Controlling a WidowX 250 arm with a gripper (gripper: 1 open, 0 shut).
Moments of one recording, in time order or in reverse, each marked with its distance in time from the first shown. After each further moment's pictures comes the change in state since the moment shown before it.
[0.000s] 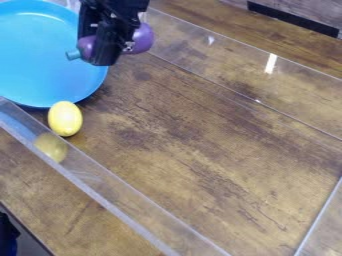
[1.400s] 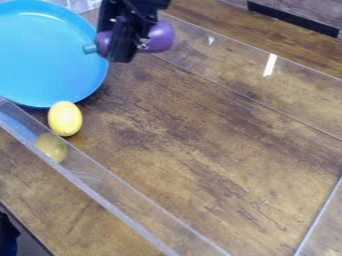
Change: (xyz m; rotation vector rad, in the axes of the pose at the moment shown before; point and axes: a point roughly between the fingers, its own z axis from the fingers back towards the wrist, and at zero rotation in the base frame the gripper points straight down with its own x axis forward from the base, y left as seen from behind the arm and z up) arm 0.004 -0.002 0.012 0.027 -0.001 -0.078
